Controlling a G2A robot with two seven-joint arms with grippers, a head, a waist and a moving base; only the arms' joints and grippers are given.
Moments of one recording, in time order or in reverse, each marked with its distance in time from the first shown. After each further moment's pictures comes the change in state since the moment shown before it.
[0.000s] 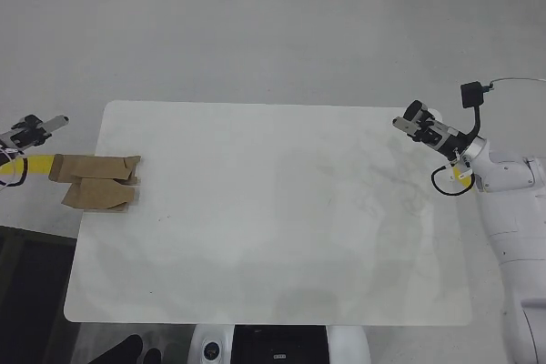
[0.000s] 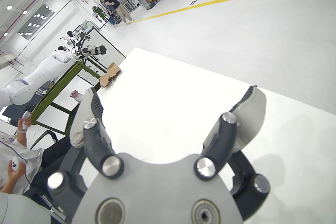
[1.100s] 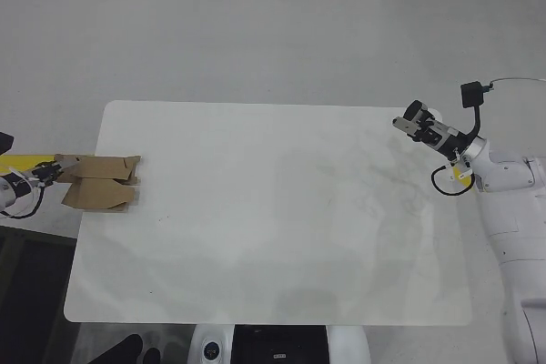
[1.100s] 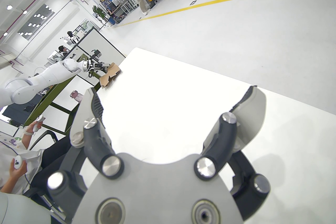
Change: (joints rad) left arm -0.067 -0.065 0.138 0.280 0.178 0.142 0.026; right arm 0.000 0.000 0.000 0.000 0.000 0.000 0.000
